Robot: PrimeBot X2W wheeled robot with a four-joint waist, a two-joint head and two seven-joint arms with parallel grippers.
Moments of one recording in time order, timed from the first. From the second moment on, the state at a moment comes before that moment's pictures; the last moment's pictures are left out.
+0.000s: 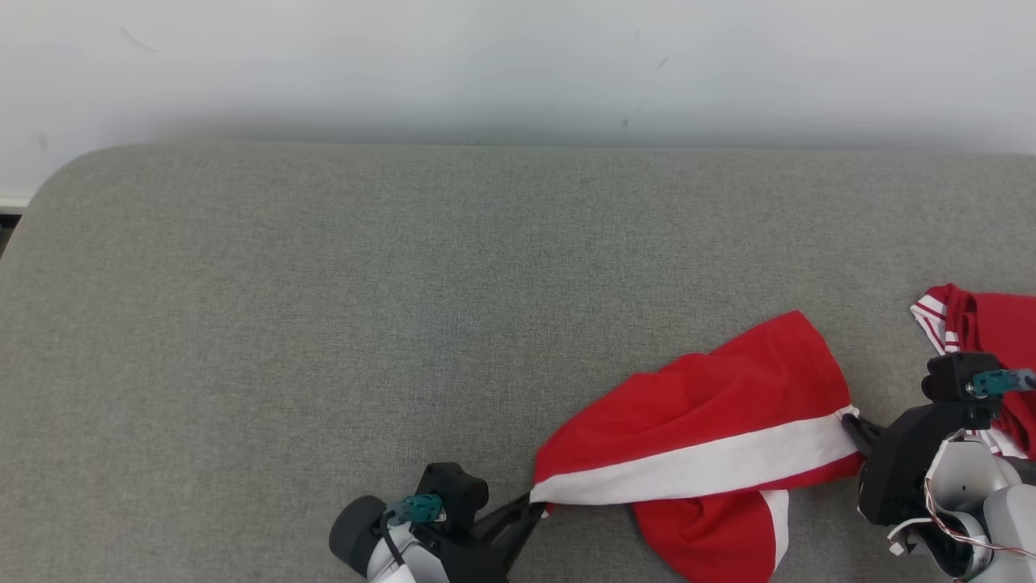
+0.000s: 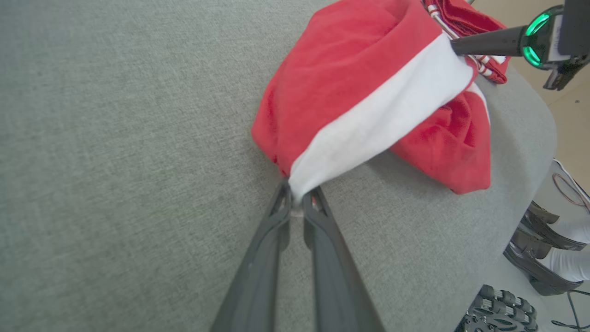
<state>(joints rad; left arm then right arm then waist) -0.39 0.16 -0.92 0.40 -0.53 -0.07 0.05 -0.23 -0.21 -0.09 0.37 0.40 0.13 0.53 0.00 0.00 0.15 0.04</state>
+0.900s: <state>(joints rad) -0.58 0.32 -0.86 0.25 -0.44 -0.02 0.08 -0.29 -0.19 -0.10 0.17 0.49 0.13 0.34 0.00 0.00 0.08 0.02</state>
